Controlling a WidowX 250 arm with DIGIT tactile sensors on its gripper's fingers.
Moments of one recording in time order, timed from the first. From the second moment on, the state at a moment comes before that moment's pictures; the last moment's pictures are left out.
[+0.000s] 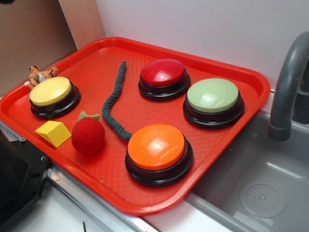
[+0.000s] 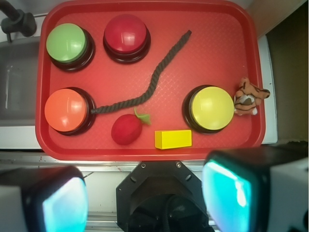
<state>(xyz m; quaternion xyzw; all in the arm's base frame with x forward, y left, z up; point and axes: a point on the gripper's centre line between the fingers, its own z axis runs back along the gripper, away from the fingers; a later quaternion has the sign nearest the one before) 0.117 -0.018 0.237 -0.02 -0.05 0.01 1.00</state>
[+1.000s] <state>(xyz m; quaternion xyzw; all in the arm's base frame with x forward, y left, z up) 0.201 -0.007 0.195 -0.05 -0.04 0.08 1.00</state>
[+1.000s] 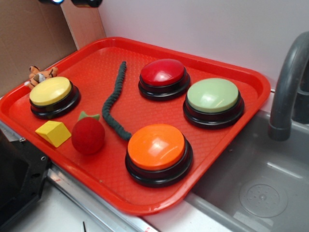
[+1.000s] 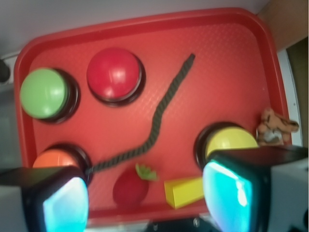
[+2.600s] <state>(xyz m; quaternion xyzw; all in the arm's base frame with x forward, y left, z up) 0.302 -0.027 0.052 0.01 -0.07 -0.04 1.00</state>
